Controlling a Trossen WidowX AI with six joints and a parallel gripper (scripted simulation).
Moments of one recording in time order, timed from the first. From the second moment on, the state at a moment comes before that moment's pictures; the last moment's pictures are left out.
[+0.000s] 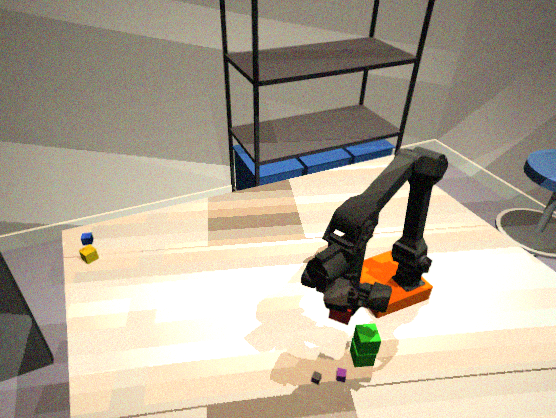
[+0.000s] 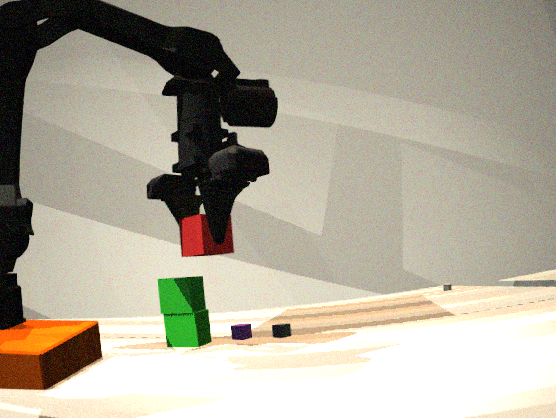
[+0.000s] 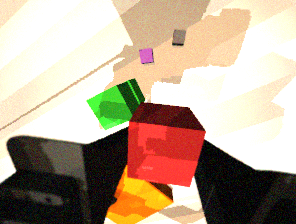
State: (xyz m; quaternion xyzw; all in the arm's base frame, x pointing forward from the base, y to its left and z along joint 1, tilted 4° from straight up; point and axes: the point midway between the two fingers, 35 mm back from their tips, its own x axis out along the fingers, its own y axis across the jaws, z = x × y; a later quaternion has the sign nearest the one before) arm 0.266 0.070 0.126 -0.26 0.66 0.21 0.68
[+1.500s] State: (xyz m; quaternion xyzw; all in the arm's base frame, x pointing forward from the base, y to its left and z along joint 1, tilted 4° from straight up) arm 0.229 0.122 0.098 -0.25 0.66 0.21 0.68
